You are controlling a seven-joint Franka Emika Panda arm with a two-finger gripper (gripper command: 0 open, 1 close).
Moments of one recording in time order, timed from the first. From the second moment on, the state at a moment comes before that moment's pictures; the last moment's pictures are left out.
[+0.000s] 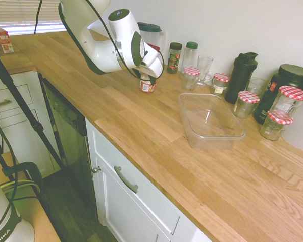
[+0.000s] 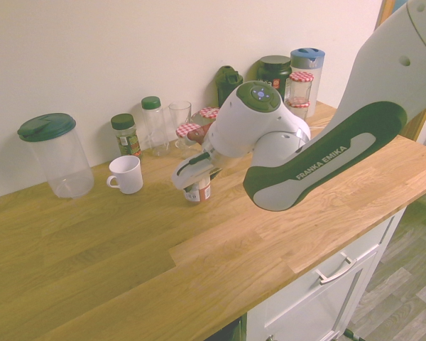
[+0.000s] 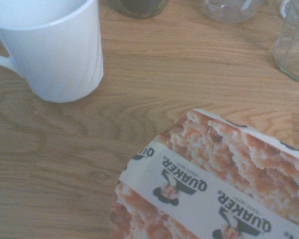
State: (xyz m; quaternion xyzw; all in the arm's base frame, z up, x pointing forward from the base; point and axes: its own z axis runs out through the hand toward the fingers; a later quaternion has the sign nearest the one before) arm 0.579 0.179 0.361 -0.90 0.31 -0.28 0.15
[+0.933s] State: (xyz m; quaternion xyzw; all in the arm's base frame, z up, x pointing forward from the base) arm 0.488 0.019 0.461 -0.84 0.39 -0.36 0.11
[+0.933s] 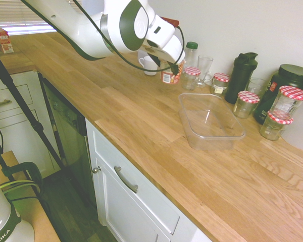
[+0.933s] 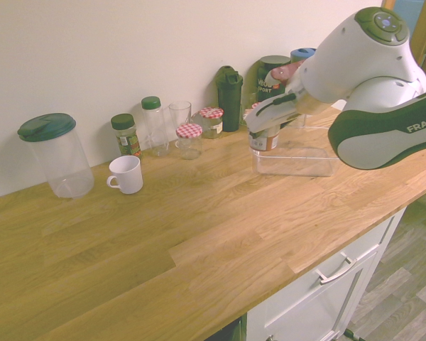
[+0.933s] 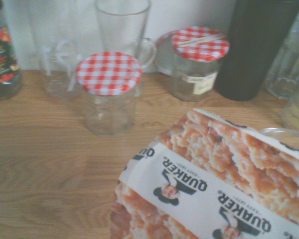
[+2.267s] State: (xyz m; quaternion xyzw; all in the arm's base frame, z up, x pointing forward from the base) arm 0.481 -0.108 0.406 -0.82 0.46 -0.33 0.08
